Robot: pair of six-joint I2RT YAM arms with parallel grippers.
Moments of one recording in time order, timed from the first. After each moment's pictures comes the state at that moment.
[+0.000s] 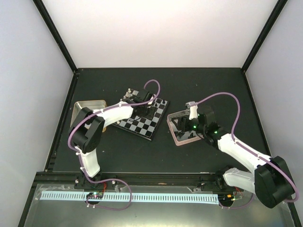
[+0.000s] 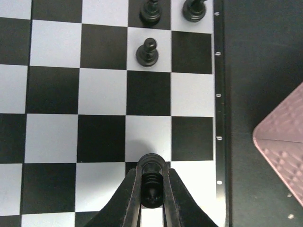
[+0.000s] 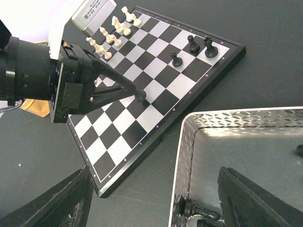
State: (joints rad) left arm -0.61 1.83 1.21 -0.38 0.02 -0.29; right arm 0.50 1.13 0.56 0.01 -0.29 0.39
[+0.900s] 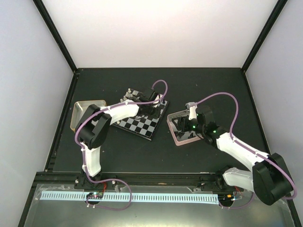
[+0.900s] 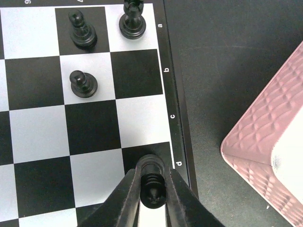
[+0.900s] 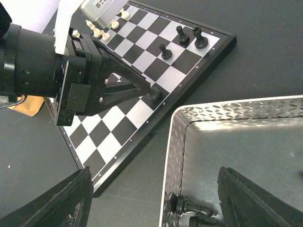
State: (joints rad) left arm -0.64 1.94 1.31 -0.36 0.08 -0.20; right arm 0.50 1.16 0.56 0.00 -0.27 0.40
